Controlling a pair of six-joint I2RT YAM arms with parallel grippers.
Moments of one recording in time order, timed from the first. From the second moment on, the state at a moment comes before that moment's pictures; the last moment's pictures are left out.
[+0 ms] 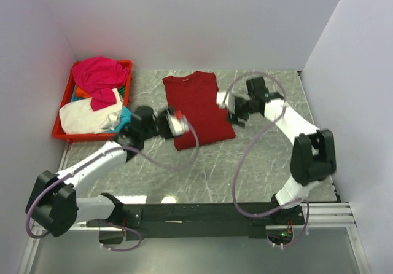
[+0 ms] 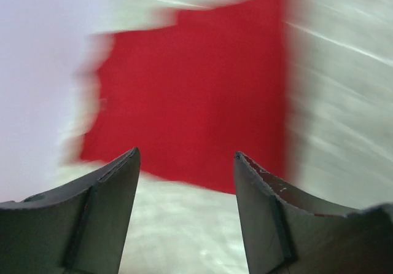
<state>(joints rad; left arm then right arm) -0.52 1.23 0.81 0.11 0.31 0.70 0.24 1.70 1.33 -0.61 -0.53 -1.10</state>
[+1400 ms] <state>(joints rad) -0.69 1.63 0.76 0.05 0.17 0.91 0.41 1.72 1.01 -0.42 -0.33 -1.27</state>
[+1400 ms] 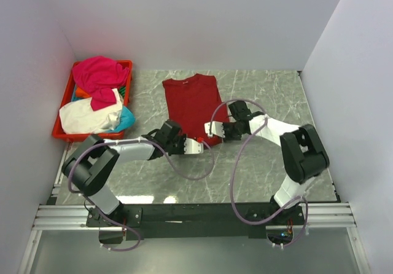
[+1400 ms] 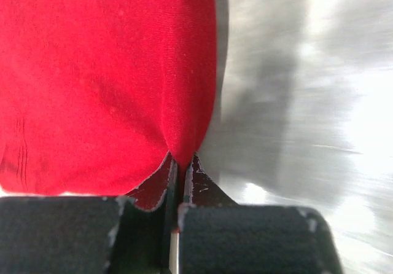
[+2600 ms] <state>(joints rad) -0.46 1.79 1.22 -0.11 0.42 0.79 0.32 1.81 1.52 -0.72 -0.35 -0.92</state>
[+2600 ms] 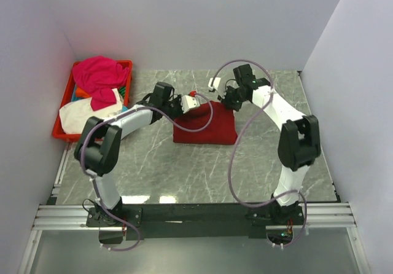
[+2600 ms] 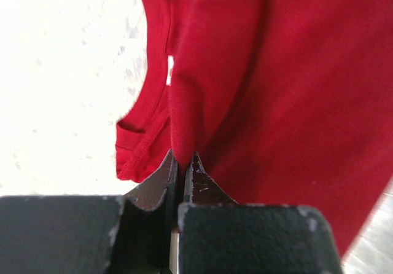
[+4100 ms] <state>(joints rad) -0.32 1.97 1.62 -0.22 -0.14 0.03 0.20 2.24 1.91 -0.46 -0.21 -0.26</state>
